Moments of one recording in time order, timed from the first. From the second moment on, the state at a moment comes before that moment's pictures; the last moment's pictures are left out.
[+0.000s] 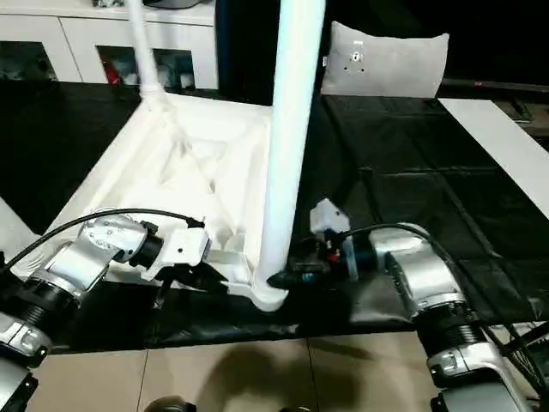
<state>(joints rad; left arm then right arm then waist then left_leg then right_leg) -0.62 0.46 -0.43 0.54 0.06 -0.13 -1.42 -0.48 -0.44 0.21 0.41 0.24 0.20 1.43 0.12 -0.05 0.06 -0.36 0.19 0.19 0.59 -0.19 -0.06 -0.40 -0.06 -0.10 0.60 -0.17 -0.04</state>
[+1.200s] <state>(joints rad) -0.58 0.23 -0.31 0.40 0.13 0.39 -0.88 -0.52 -0.15 0.04 0.42 0.12 0.39 0.64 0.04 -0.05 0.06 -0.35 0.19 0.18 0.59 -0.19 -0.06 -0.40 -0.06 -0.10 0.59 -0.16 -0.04</state>
